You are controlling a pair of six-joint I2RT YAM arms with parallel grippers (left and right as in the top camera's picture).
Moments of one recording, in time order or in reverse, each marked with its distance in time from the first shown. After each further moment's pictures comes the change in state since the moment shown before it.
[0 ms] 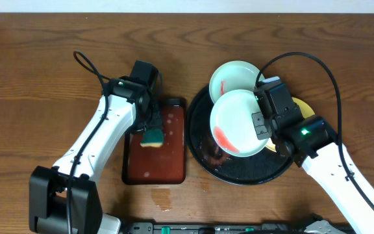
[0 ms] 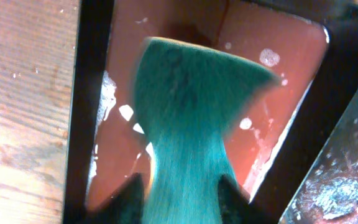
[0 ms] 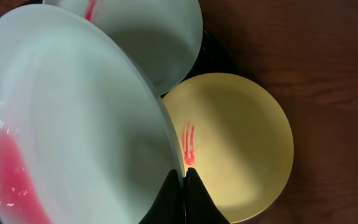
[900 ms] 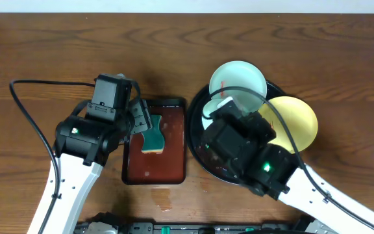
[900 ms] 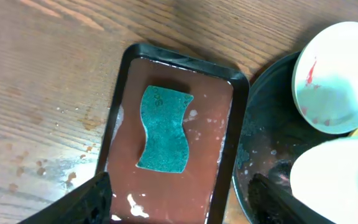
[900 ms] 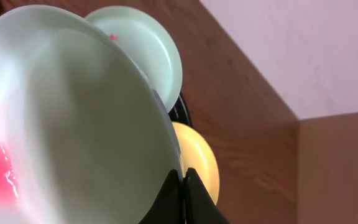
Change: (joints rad) left arm 0.001 -0.443 0.000 -0.019 -0.045 0.010; right arm 0.457 0.000 0.000 0.008 0.520 -0.125
